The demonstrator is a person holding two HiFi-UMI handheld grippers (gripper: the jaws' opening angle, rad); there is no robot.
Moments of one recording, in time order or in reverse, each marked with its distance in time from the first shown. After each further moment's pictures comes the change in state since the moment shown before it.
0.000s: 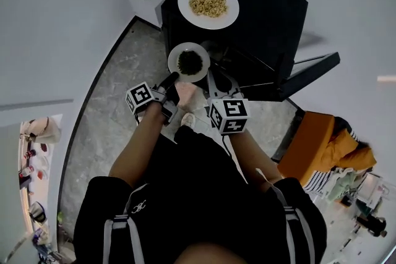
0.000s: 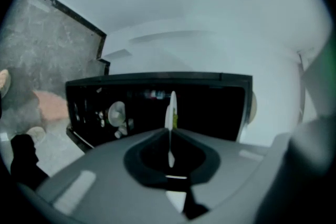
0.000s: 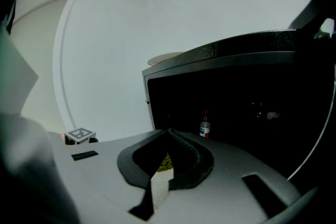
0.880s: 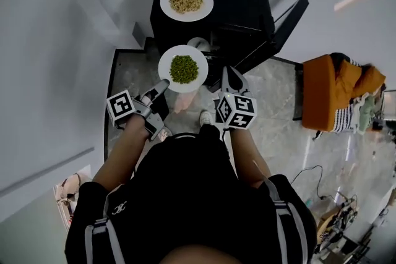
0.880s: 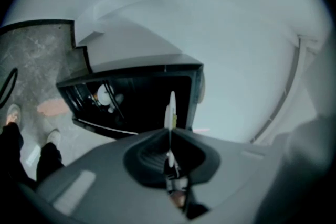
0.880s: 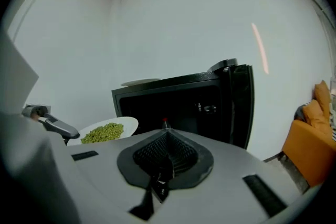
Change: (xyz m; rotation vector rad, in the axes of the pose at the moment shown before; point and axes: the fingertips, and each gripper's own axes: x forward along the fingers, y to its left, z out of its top) left arm -0.083 -0.124 0.024 0.145 0.503 -0.065; right arm -0.072 0.009 -0.007 0.250 -0.186 -0.566
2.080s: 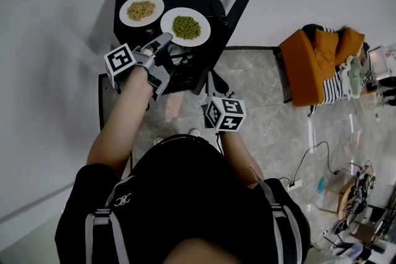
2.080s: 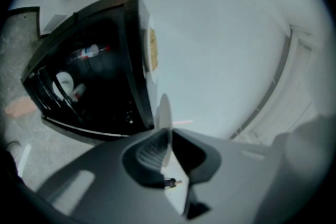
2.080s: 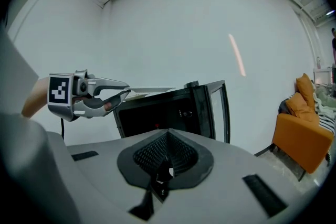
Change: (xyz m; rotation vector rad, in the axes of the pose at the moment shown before) left arm 0.140 -0.139 -0.025 0.075 0.106 -0.150; right arm -0.091 -0.035 0.010 0.103 -0.075 -0.085
